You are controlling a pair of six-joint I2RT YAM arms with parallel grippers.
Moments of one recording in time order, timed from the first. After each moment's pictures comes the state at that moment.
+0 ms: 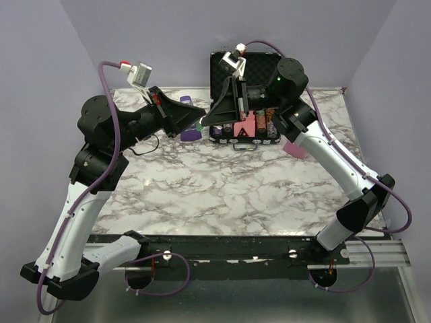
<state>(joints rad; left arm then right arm) -0.46 1.04 1.48 -0.29 0.56 -0.66 0.67 1.62 1.76 0.10 -1.11 1.14</state>
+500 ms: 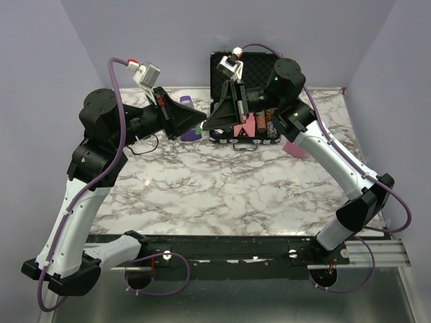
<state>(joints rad) -0.46 1.08 1.58 -0.44 0.63 -0.52 0.67 1.62 1.76 0.06 -1.15 1.13</state>
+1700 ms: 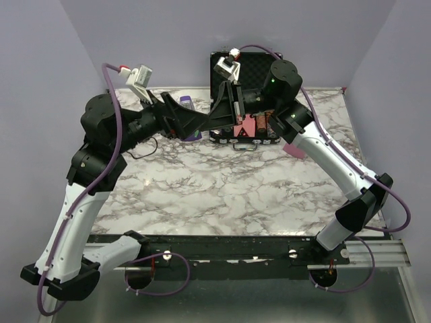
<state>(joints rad) -0.44 1.06 1.55 -0.49 0.47 -0.63 0.69 1.63 1.76 0.06 -1.13 1.12</state>
